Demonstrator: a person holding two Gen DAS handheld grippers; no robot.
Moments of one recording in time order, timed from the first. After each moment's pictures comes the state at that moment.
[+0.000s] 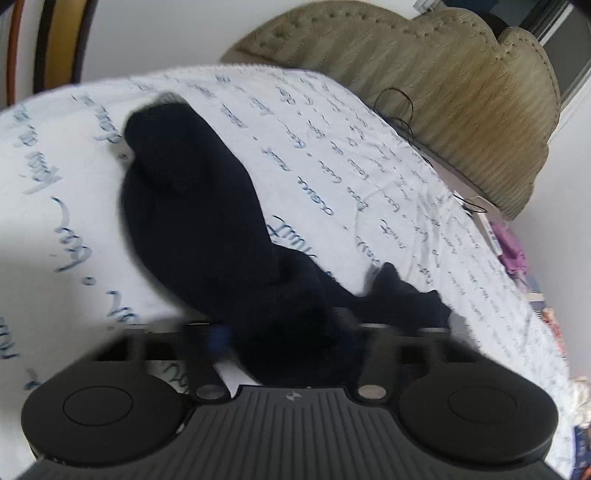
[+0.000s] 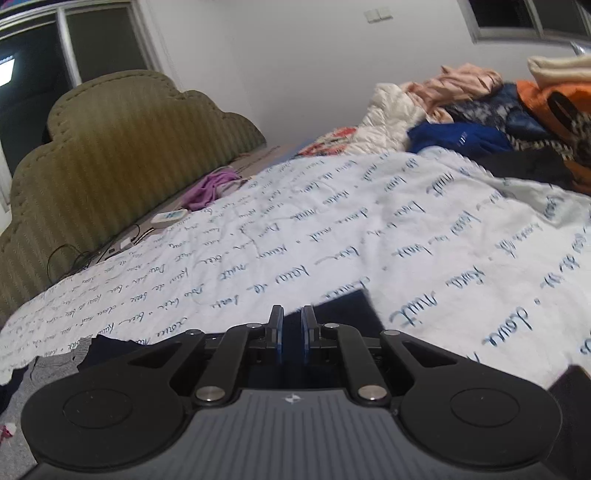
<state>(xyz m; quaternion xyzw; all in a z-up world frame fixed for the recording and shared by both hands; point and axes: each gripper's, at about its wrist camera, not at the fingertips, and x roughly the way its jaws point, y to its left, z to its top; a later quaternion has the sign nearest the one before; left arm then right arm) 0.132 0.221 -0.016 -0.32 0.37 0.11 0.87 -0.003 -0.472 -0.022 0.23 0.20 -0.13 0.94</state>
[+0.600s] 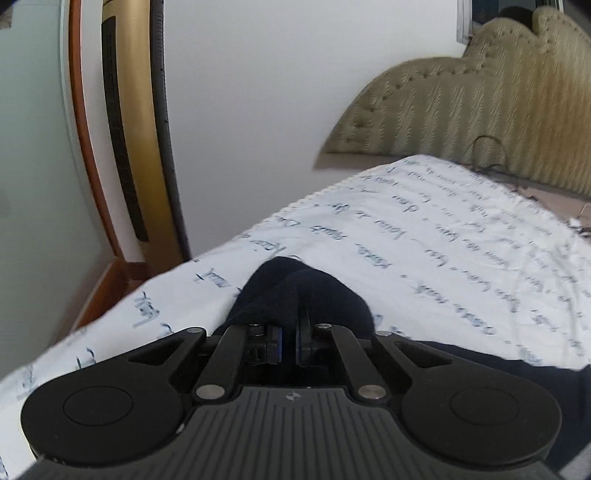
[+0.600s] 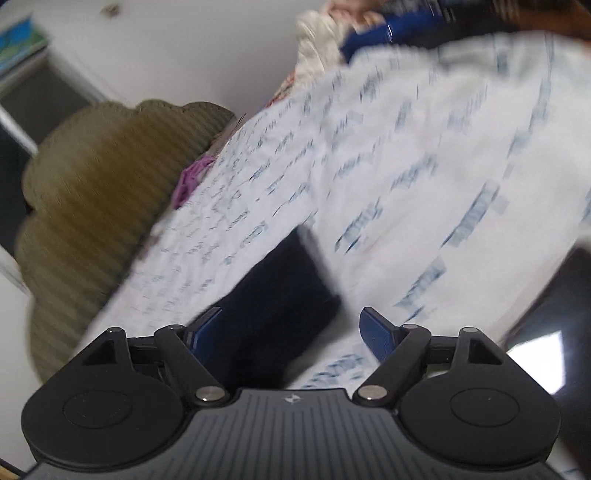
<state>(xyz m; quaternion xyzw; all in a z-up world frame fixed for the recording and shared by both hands) 0.156 0.280 0.018 -0.09 0.30 0.32 0.89 -0.014 -0.524 -0.072 0.44 0.23 -0.09 0.87</state>
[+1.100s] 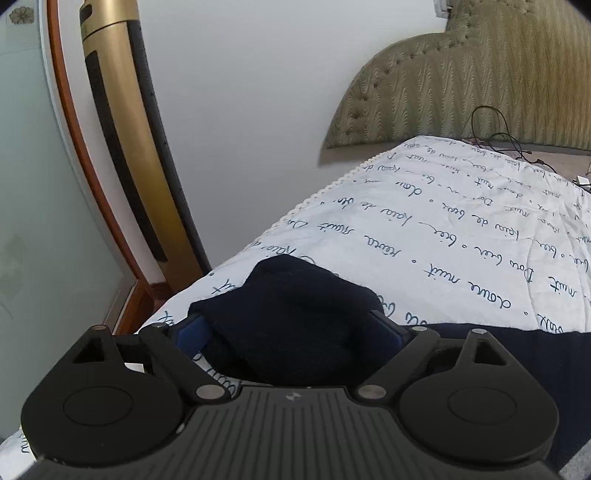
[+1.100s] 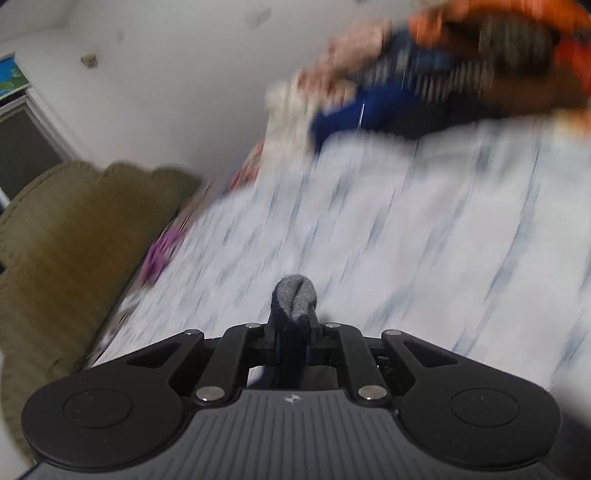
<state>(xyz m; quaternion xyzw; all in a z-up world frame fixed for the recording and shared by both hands) 0.155 0.266 0.028 -0.03 0.33 0.33 0.88 -0.003 -0.582 -0.019 0.38 0.15 -0.22 0.89</state>
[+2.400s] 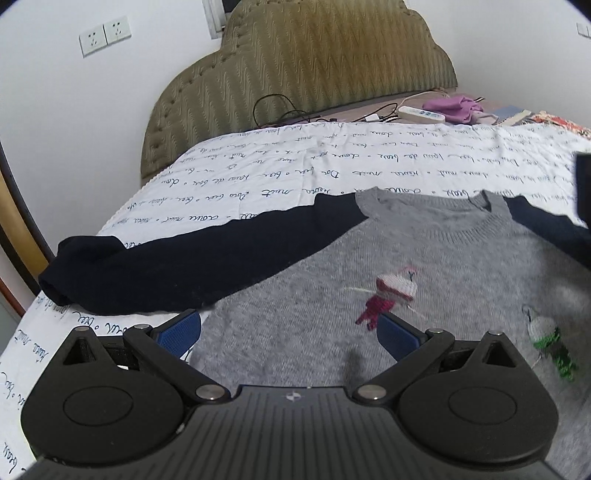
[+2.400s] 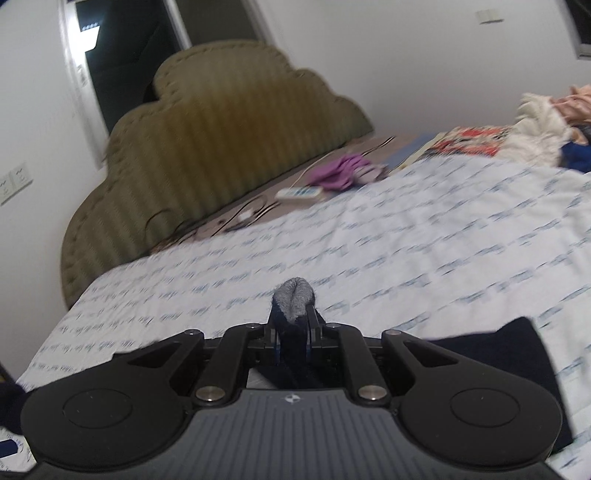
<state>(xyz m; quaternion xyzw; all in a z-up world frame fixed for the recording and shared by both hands) 0.051 0.034 -0.008 0.09 0.32 0.09 0.94 0.084 -0.280 0.029 0.18 0.21 0.02 0.96</state>
